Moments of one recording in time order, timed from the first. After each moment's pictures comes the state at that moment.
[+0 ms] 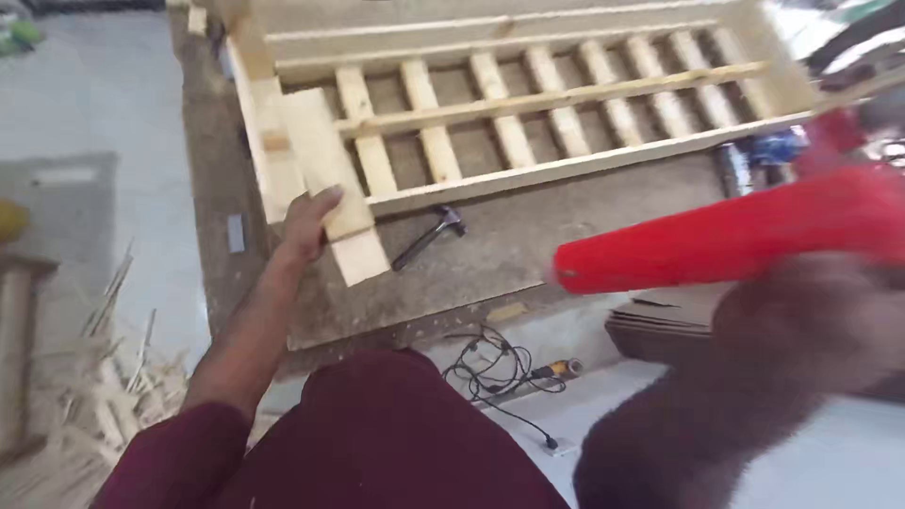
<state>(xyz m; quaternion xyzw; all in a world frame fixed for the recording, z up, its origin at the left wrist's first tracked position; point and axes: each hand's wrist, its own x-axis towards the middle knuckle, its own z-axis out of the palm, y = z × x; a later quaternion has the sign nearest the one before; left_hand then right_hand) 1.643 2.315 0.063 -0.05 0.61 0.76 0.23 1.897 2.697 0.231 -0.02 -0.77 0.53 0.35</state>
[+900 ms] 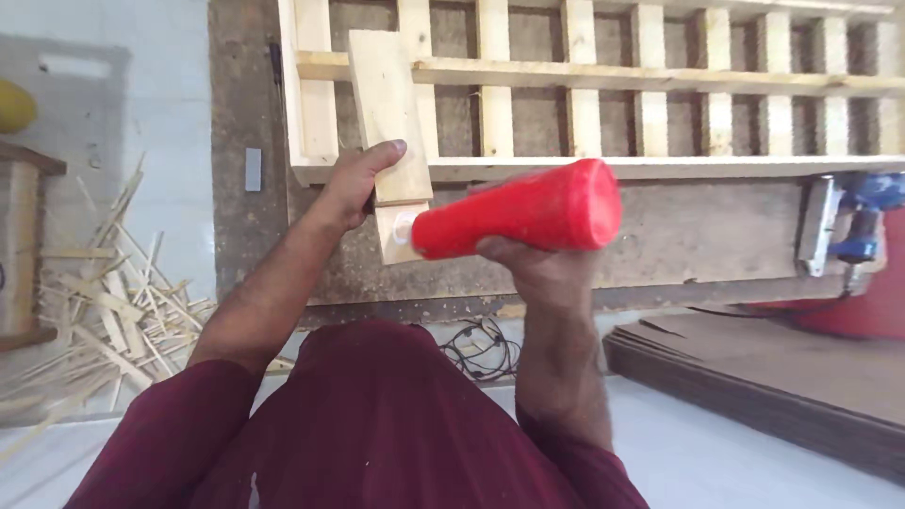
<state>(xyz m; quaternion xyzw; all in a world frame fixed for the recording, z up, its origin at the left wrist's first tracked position) 1.646 2.335 0.073 -0.09 0.55 0.78 0.30 1.776 2.545 0.145 0.08 -0.72 0.68 0.14</state>
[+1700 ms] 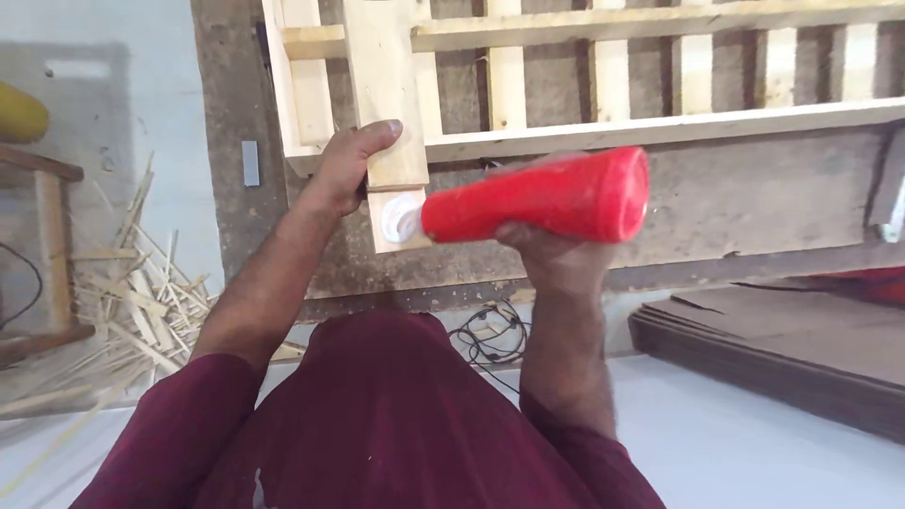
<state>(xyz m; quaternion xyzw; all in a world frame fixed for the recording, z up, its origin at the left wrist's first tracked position) 1.637 2.337 0.068 -0.07 0.55 0.77 0.31 1.783 2.564 0.120 0.07 -0.71 0.68 0.15</state>
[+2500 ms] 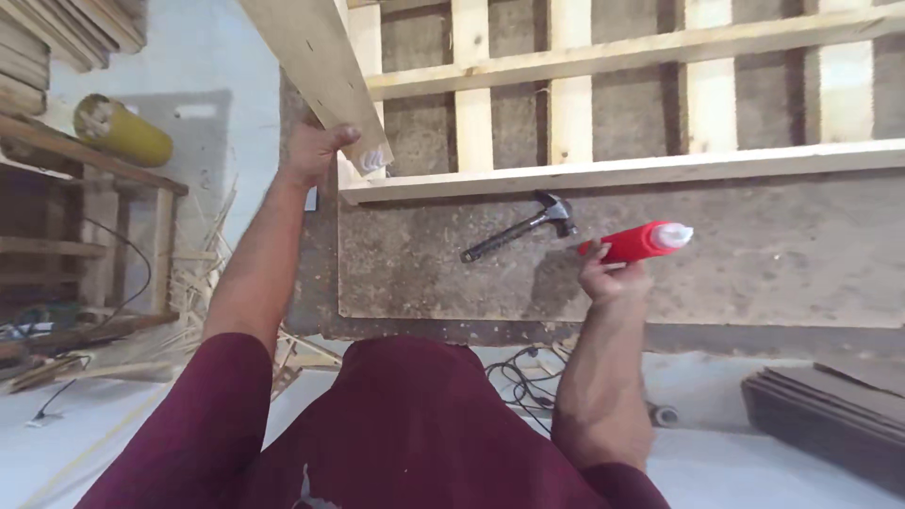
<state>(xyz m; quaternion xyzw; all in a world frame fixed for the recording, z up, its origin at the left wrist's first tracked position) 1.530 2.234 0.032 0.05 0.68 0.72 0.06 1.759 2.735 -0.087 -0.47 -0.07 0.86 0.19</state>
